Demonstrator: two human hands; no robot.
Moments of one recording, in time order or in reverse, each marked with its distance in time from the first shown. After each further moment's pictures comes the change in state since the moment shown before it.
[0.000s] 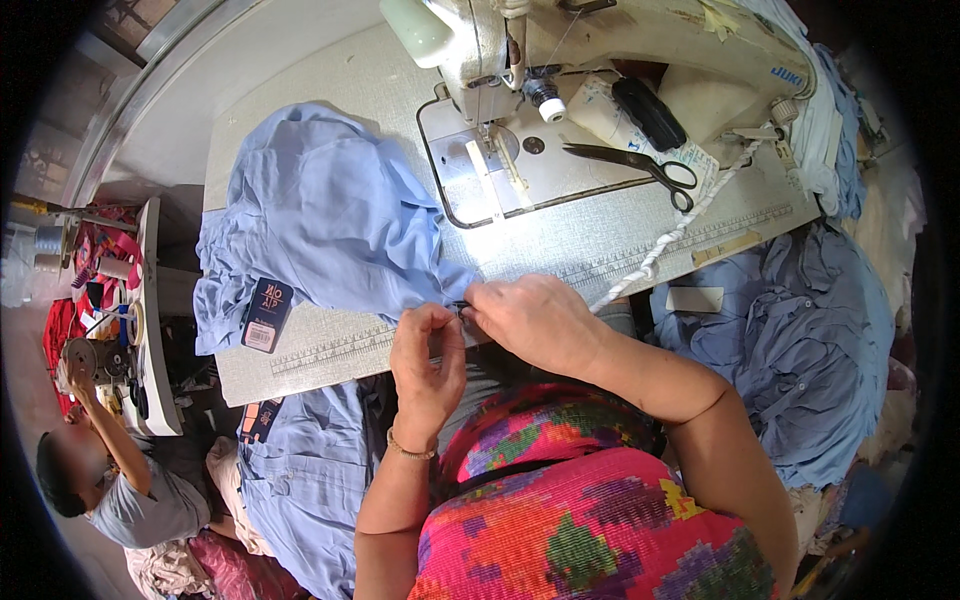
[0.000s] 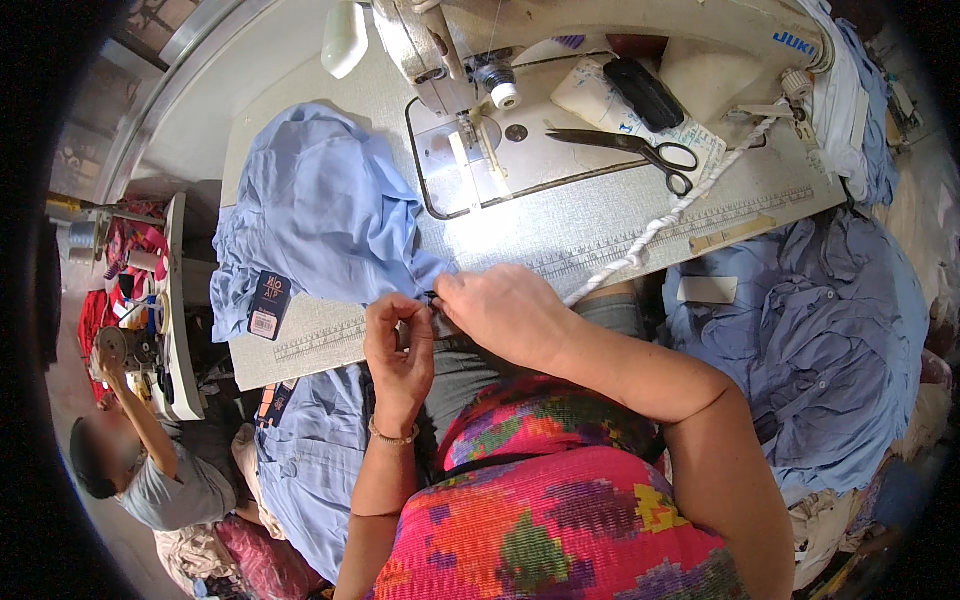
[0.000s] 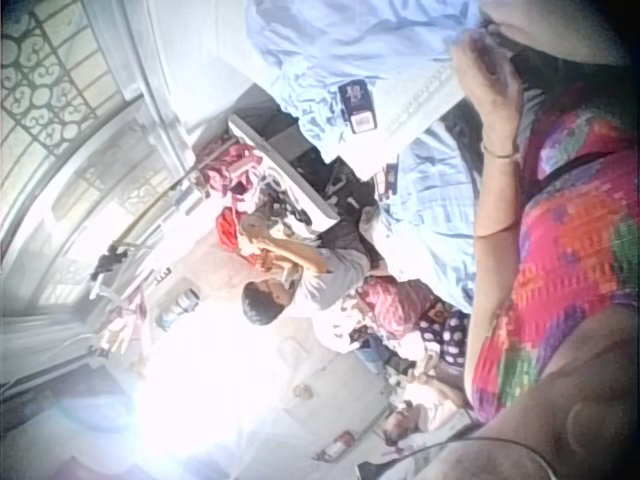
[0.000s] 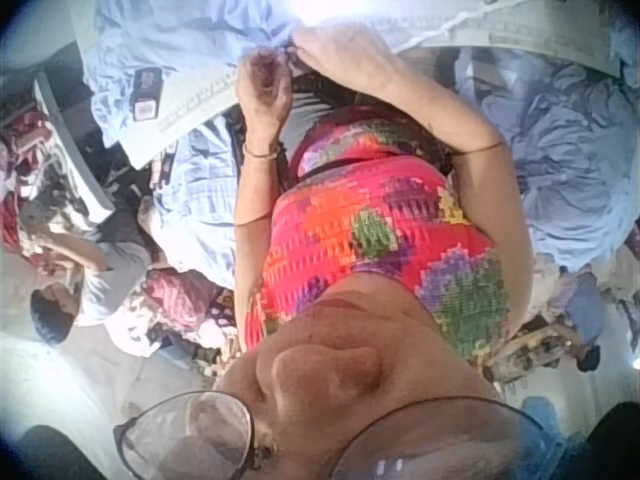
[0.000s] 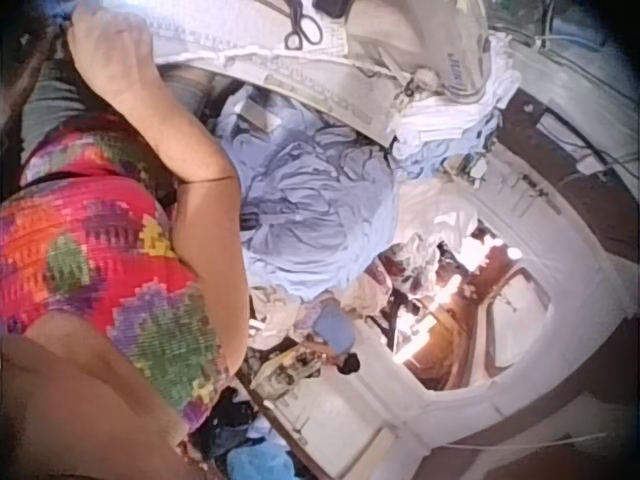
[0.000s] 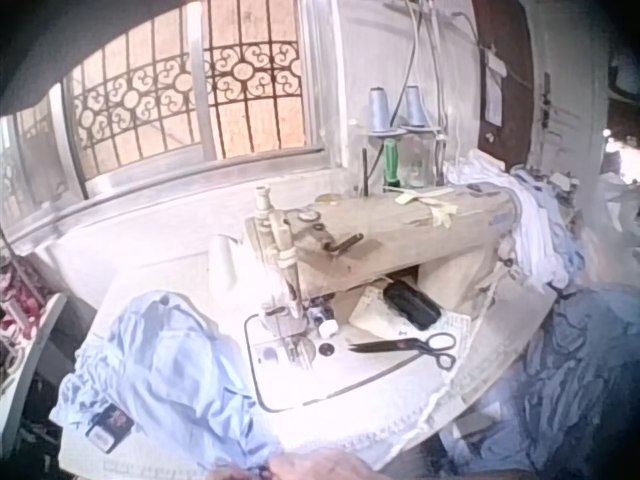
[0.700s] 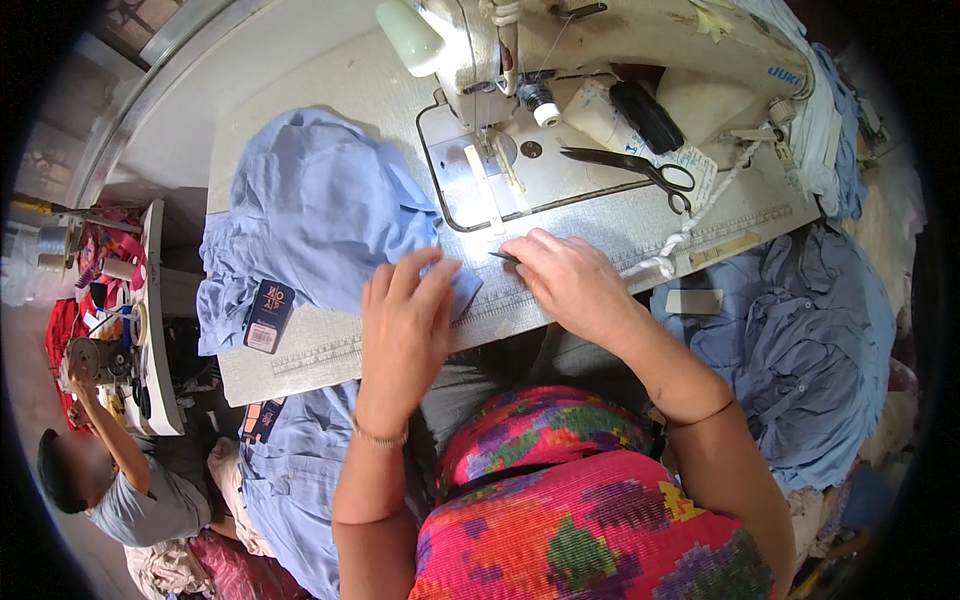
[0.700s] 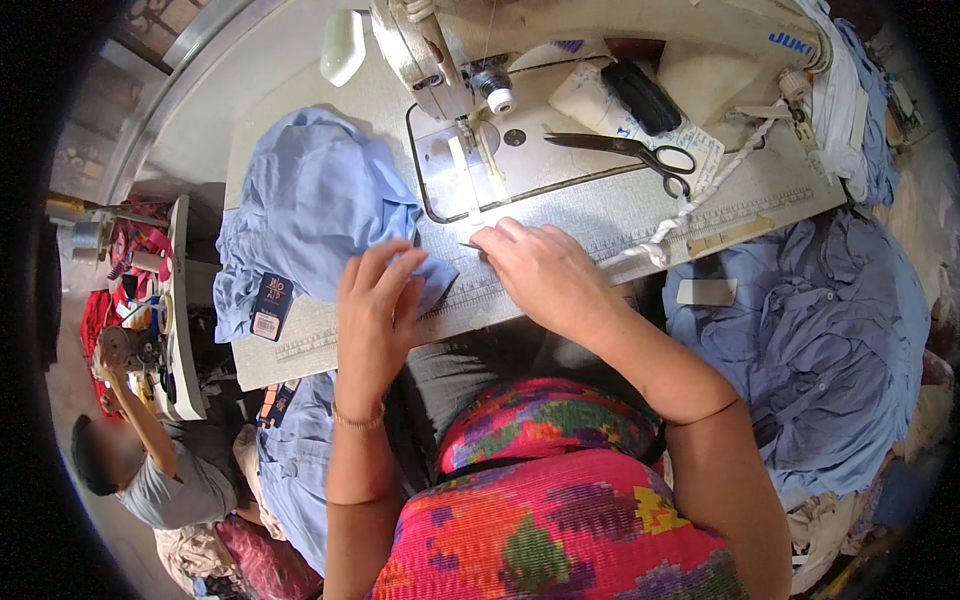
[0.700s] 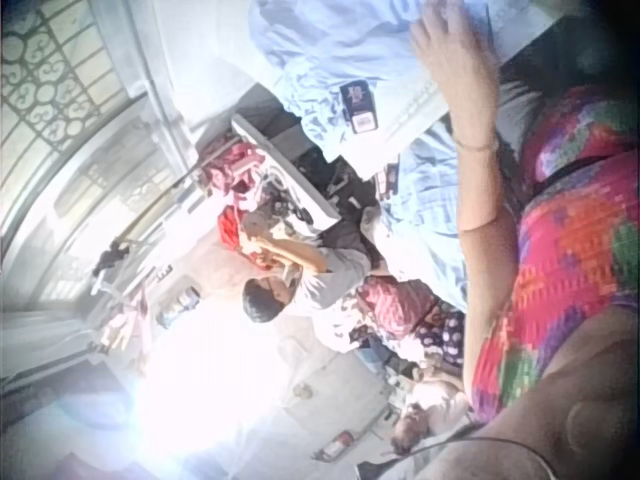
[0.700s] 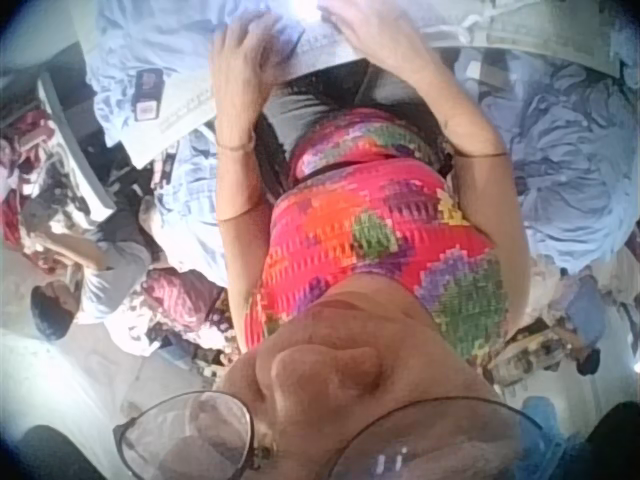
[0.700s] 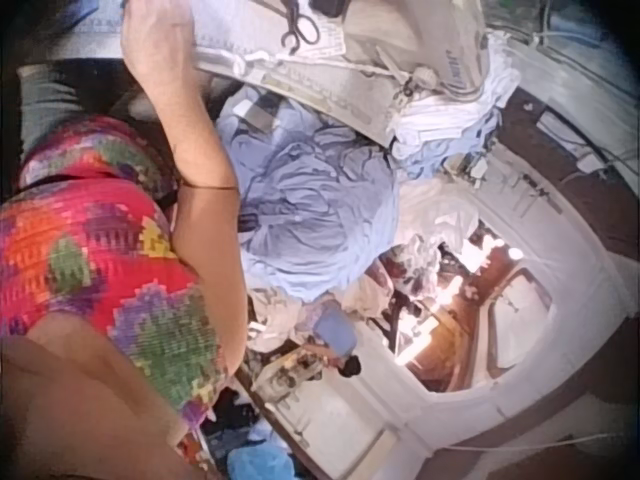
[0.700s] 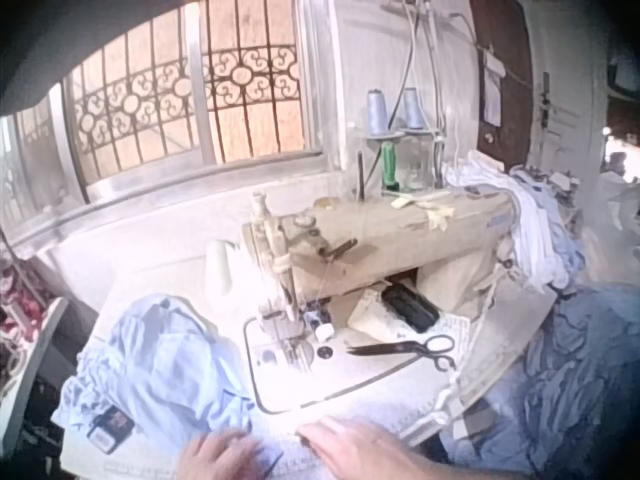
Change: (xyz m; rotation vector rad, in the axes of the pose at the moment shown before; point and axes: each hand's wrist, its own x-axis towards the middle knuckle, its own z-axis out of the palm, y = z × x) left_hand 0.062 0.034 -0.022 0.511 -0.272 0.237; right_hand -0.010 0.032 -0.027 -0.070 0.103 0.097
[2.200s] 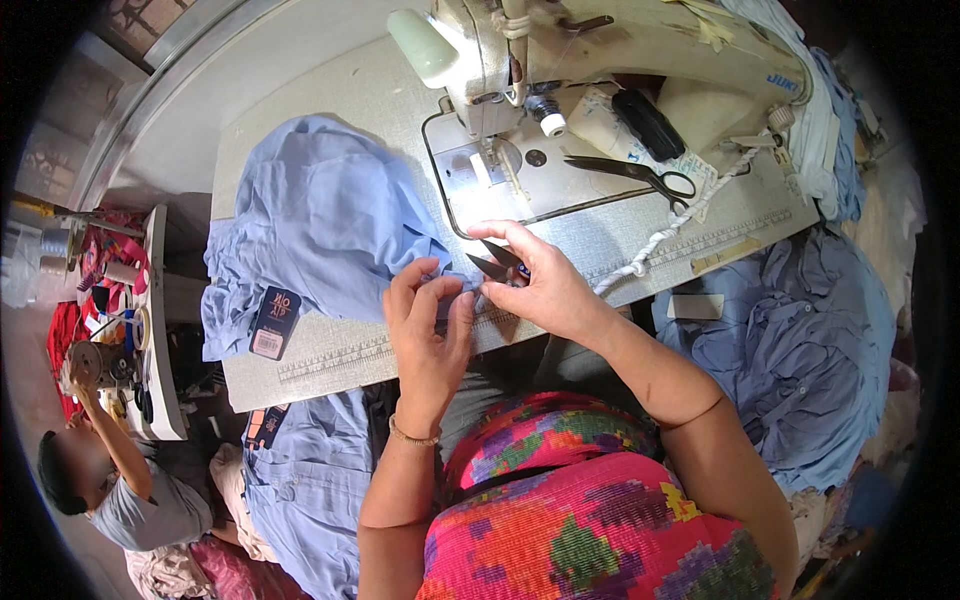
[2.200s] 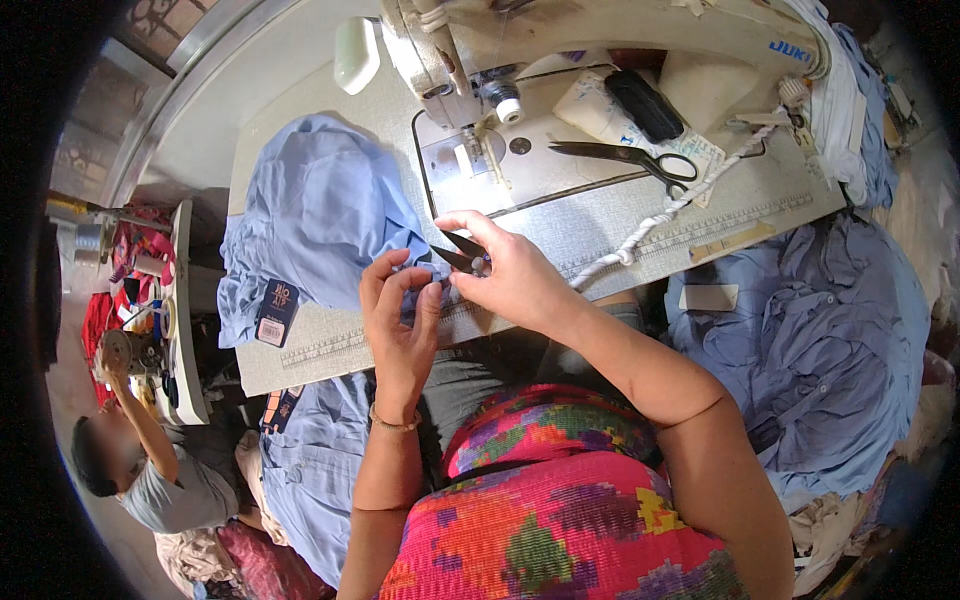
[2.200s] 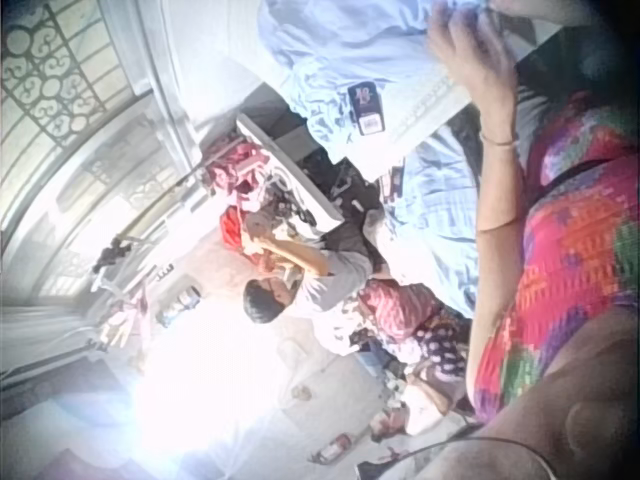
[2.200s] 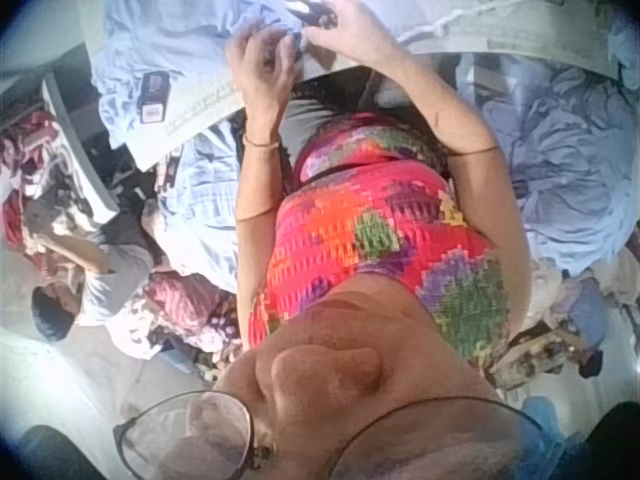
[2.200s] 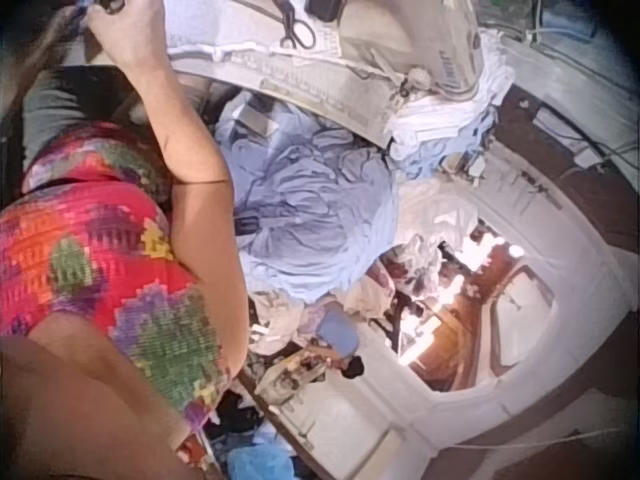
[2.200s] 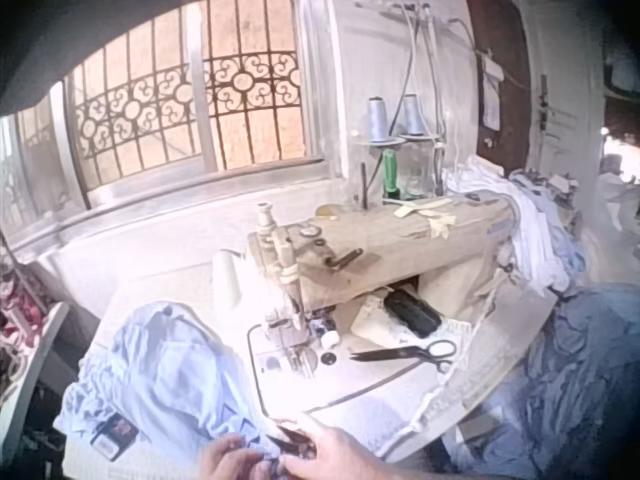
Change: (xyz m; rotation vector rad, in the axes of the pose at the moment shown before) left_hand -0.017 0.002 0.035 -0.274 0.277 -0.227; right_hand 0.021 -0.014 0.021 0.857 -0.064 0.272
